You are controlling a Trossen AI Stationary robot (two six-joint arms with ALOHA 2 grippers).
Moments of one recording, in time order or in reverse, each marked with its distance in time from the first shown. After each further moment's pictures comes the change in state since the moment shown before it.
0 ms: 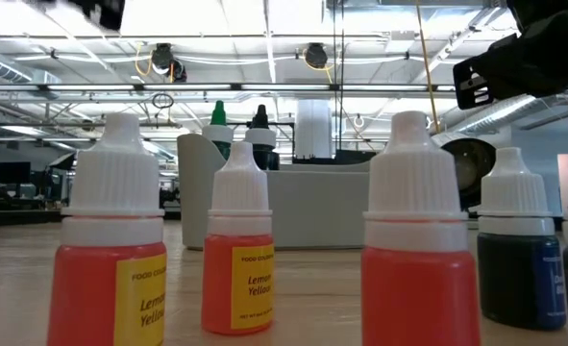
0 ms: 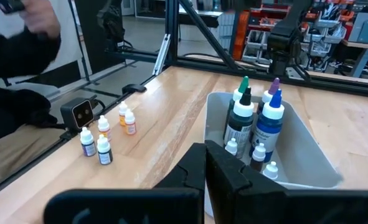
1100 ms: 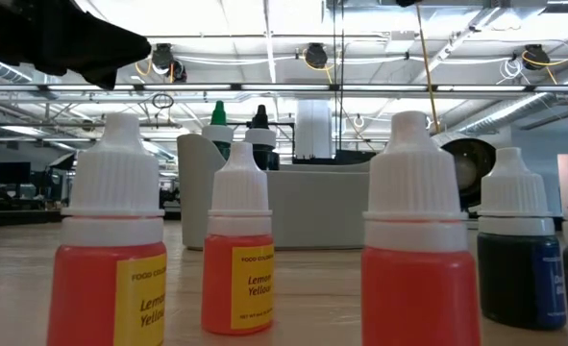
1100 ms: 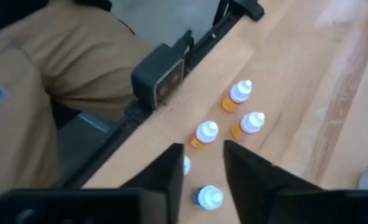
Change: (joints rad) left arm 0.040 0.100 -0.257 0.453 -0.075 -0.006; right arm 0.327 1.009 1.131 -0.756 0.101 -0.034
